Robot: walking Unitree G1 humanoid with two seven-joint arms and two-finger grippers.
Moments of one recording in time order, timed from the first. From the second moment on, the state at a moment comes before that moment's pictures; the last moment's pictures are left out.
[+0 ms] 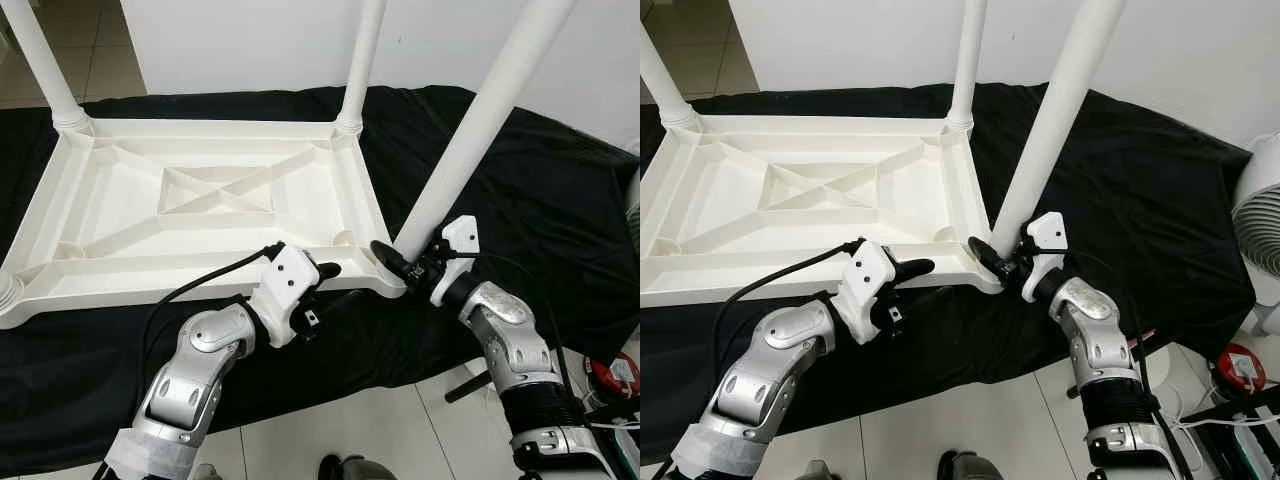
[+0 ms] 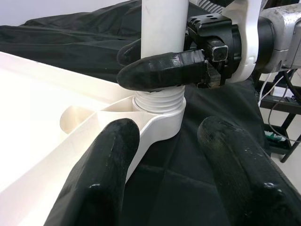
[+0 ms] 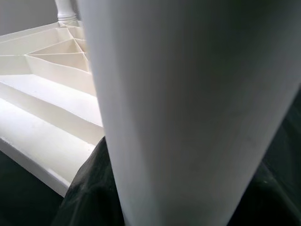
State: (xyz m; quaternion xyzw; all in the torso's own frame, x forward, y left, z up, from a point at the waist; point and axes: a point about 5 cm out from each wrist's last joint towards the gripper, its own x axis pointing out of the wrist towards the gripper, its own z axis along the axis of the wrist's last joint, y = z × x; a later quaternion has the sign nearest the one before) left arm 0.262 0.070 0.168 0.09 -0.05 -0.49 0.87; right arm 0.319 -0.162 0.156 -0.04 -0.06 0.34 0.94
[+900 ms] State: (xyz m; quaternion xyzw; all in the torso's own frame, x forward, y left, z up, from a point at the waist) left arm 0.276 0.068 0.167 0.10 -0.05 -0.48 0.87; right arm 0.291 -0.111 0.151 0.02 -0.05 0.09 1.00
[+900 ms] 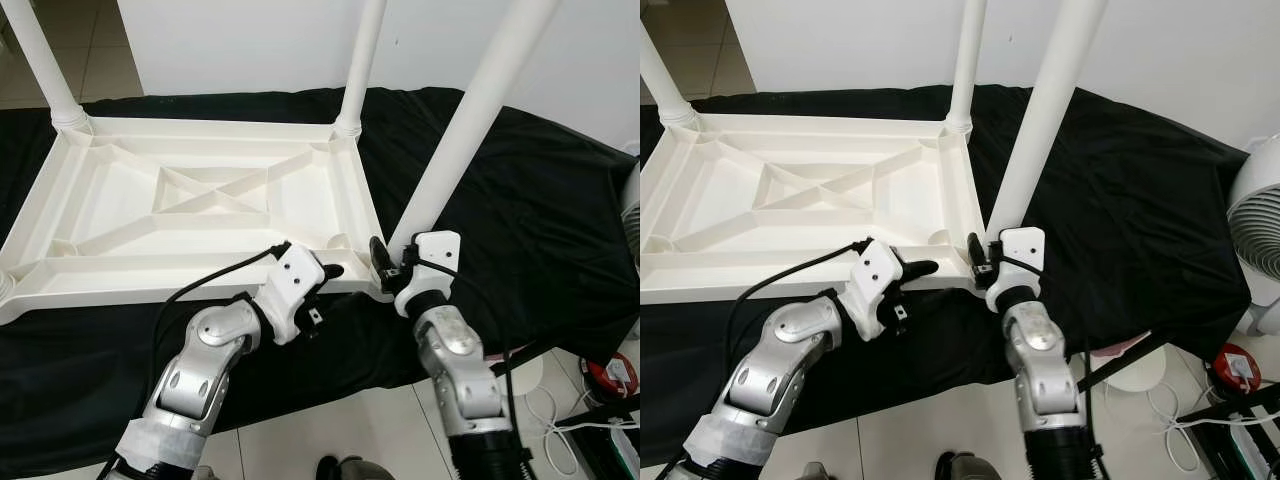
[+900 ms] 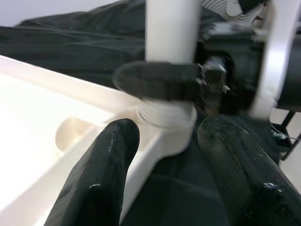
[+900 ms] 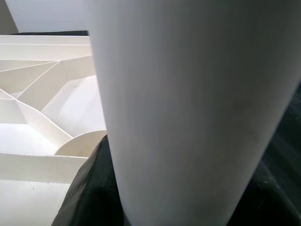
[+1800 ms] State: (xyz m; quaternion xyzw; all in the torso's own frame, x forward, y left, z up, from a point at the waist) left arm 0.286 0.075 0.171 0.11 -0.06 -0.45 0.88; right arm 0.290 -0.151 0.159 -0.01 -0.06 0.15 0.99
